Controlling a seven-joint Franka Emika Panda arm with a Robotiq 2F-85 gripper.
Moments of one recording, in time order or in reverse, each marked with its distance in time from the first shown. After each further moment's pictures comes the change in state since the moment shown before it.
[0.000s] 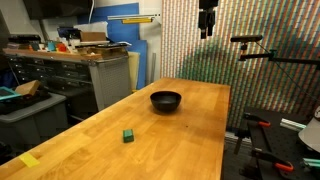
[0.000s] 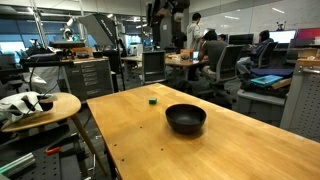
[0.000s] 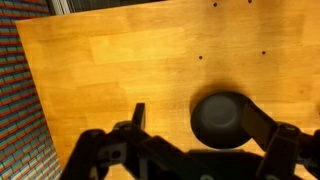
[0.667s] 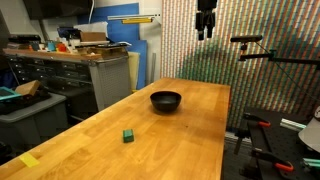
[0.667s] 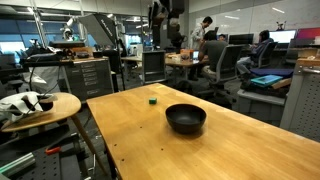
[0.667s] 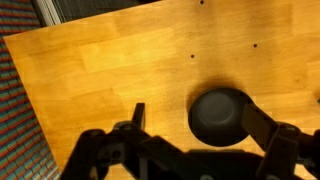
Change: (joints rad) arm 0.008 0.014 0.002 0.000 0.039 0.002 0.093
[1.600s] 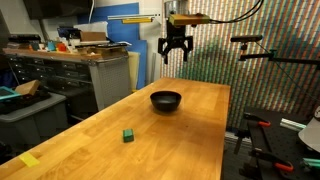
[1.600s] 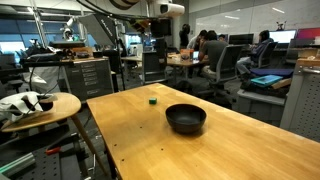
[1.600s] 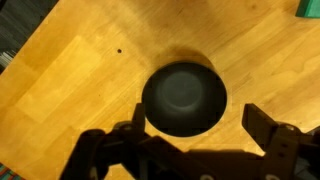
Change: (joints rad) arm 0.115 0.293 0.125 0.070 0.027 0.256 0.772
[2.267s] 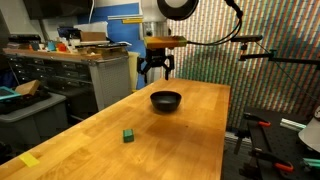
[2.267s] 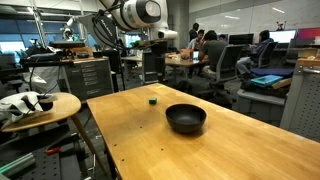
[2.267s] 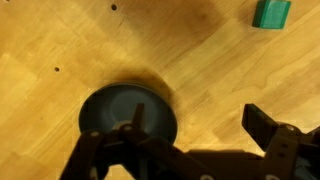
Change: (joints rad) arm 0.127 0.231 0.000 0.128 0.002 0.127 0.146
